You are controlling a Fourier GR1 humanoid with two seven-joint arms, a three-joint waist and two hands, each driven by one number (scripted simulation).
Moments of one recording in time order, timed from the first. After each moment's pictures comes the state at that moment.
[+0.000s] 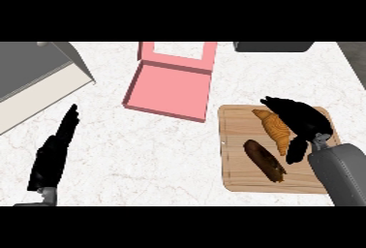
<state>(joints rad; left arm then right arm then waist) 0.02 0.27 -0.04 -1.56 -0.10 0.14 0.09 -0.37 -0.42 0.21 -1.32 0.93 0.50 0.10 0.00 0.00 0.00</state>
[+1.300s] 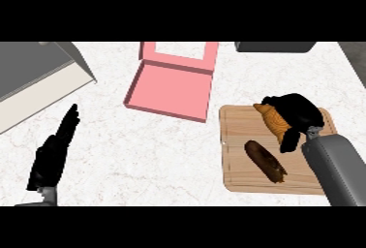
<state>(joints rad) 0.02 0.21 0.02 -1.57 -0.17 0.07 0.10 -0.45 -0.37 0.14 -1.10 1.15 0.24 -0.11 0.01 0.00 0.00</state>
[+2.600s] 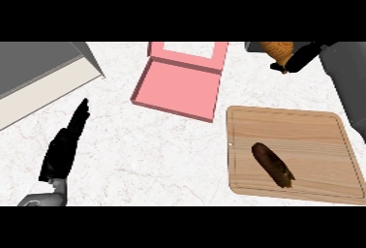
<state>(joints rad) -0.04 0.19 0.00 -1.53 -0.18 0.06 0.08 -1.17 -0.44 -0.19 -0.39 0.84 0.26 -0.84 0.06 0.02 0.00</state>
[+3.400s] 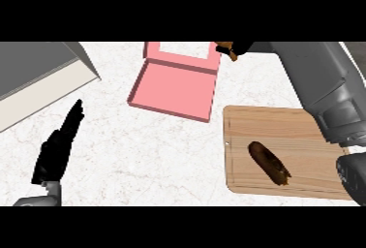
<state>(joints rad) -0.02 0.20 0.03 -1.55 -0.18 0.04 0.10 -1.40 -0.25 -0.21 -0.34 0.76 0.33 -0.70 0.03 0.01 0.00</state>
